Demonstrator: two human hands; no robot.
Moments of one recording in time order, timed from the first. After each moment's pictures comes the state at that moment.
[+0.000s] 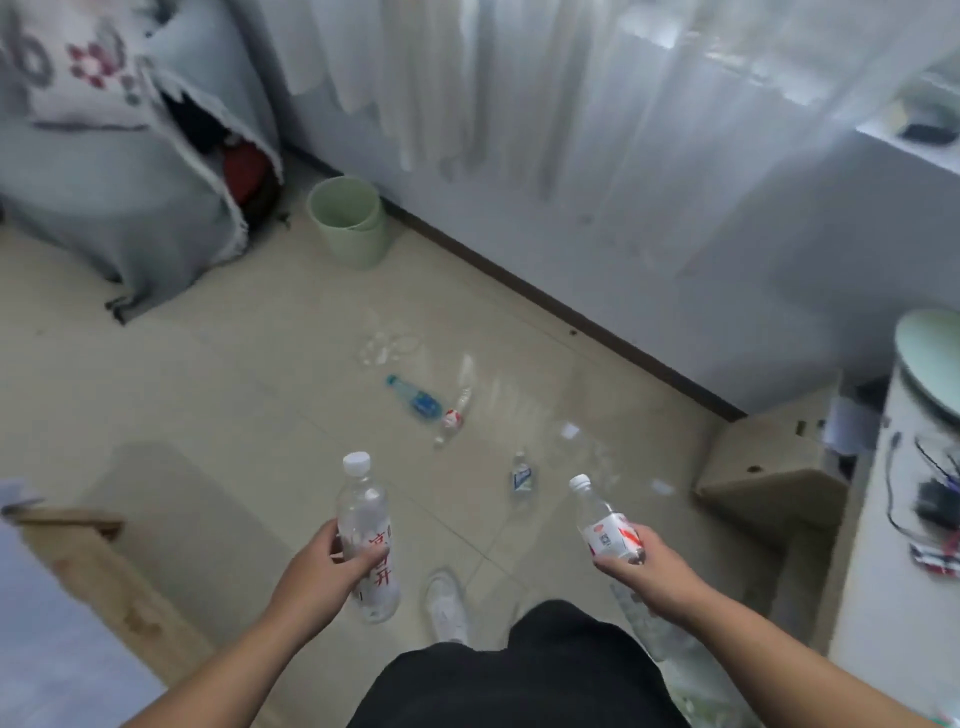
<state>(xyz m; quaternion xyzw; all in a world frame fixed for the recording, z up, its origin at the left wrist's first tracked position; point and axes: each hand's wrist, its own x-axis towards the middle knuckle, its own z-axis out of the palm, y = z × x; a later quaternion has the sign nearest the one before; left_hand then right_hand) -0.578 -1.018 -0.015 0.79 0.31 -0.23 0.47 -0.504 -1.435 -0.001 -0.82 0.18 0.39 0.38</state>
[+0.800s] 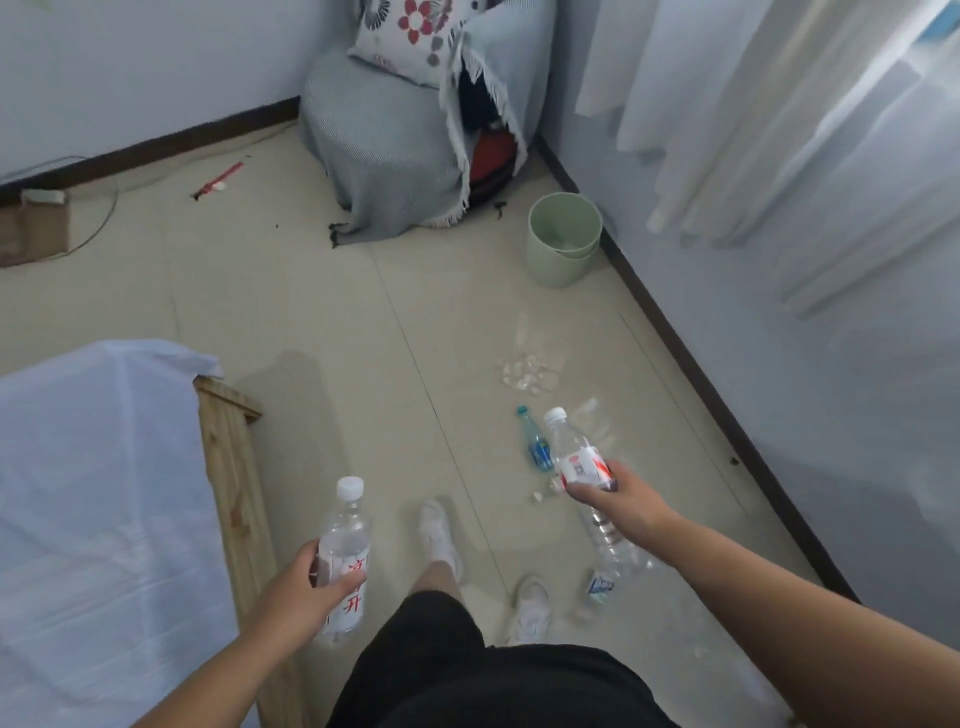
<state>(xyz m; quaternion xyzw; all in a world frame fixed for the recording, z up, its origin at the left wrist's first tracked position) -0.568 -0.883 -0.003 0.69 0.54 -0.18 0.45 -0.224 -1.134 -0.013 -0.81 -0.07 0.48 0.31</state>
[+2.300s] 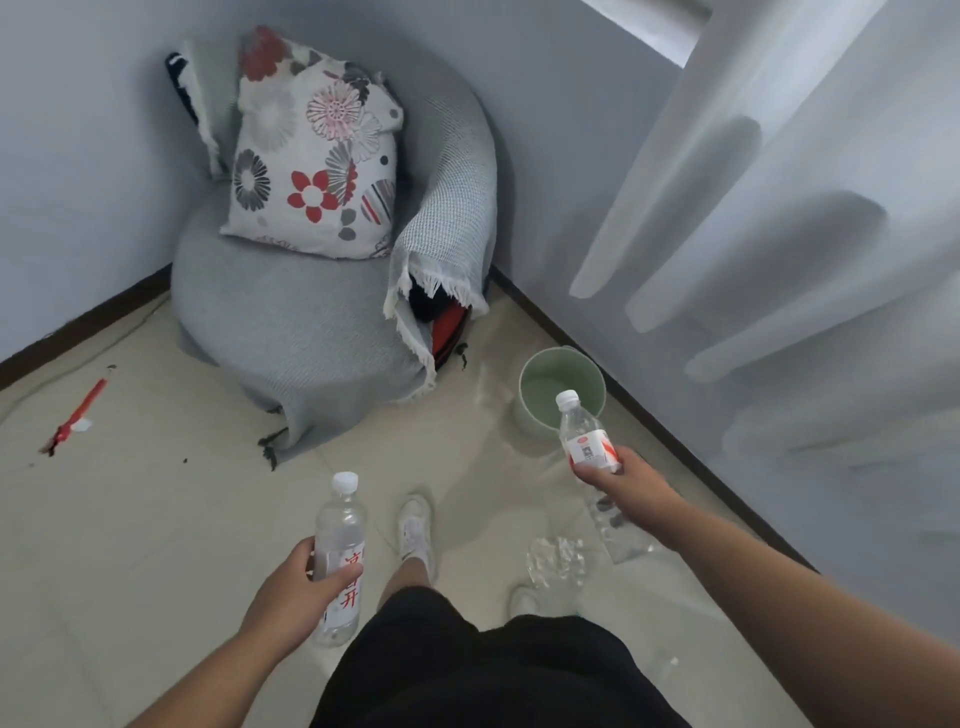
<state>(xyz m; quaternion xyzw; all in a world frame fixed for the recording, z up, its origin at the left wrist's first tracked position) -0.034 -0.277 -0.049 0.76 0.43 -0.23 0.44 0.230 -0.634 -0.015 -0.83 0.09 0.41 0.37</state>
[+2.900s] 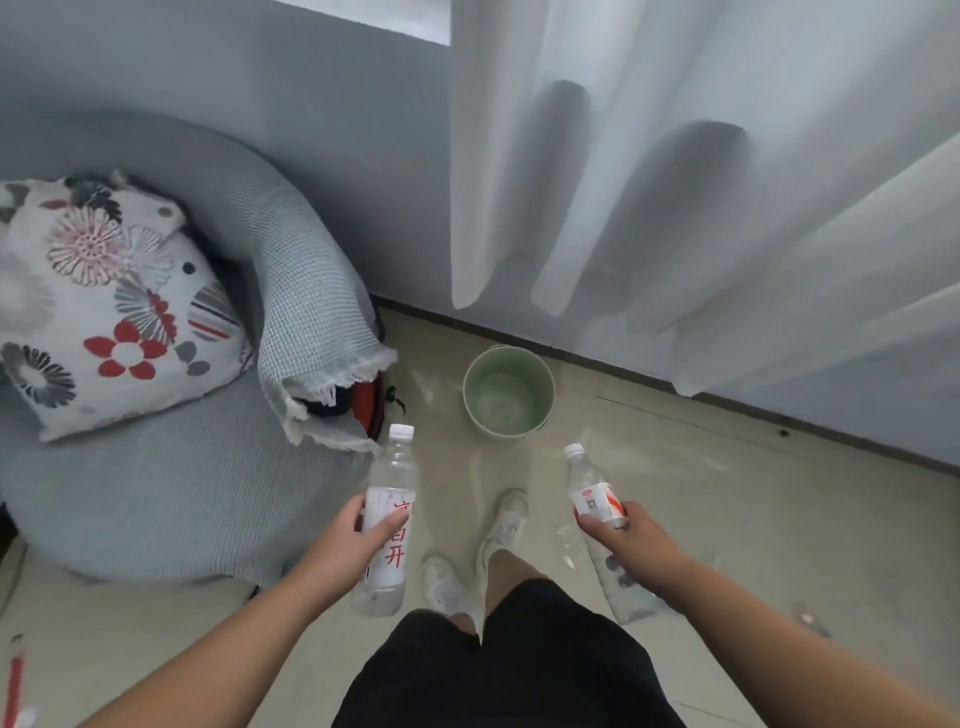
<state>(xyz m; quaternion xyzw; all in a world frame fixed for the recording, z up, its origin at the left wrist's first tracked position) 0.284 -0.242 -0.043 0.76 0.22 -0.39 0.47 0.226 -0.615 -0.054 -0.74 0.37 0.37 0.42</state>
